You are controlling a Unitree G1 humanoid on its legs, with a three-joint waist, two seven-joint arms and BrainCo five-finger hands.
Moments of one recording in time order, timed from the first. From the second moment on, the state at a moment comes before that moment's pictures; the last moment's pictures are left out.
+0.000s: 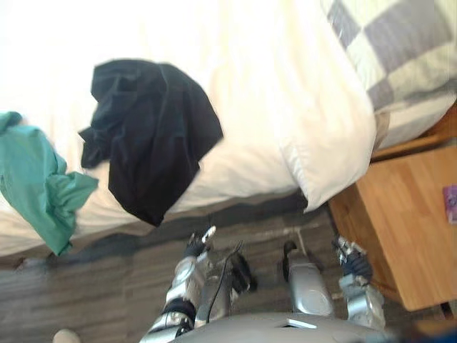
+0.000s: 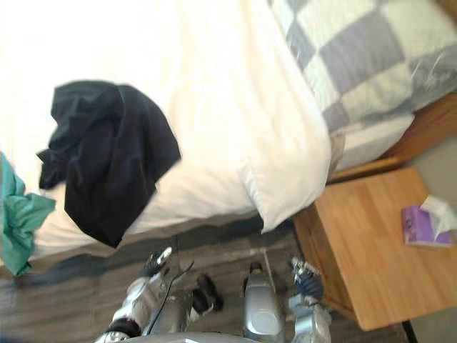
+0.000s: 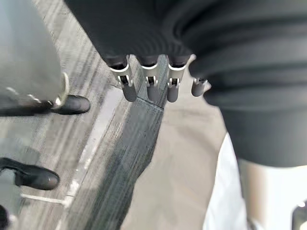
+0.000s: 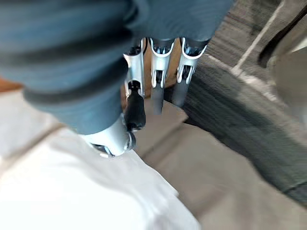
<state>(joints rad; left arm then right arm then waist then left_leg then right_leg) -0.01 -0.07 0.29 0.94 -0.30 -0.02 0.03 0.20 0.04 -0.42 0.79 0.42 -0.26 0.30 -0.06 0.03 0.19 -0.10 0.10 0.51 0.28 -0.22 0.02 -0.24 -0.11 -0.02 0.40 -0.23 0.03</state>
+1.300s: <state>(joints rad) 0.11 0.01 0.32 0.96 -0.22 -0.01 0.04 0.15 -0.04 -0.34 0.90 0.21 -0.20 0.15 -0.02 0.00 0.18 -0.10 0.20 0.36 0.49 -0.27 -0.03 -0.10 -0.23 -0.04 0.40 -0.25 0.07</state>
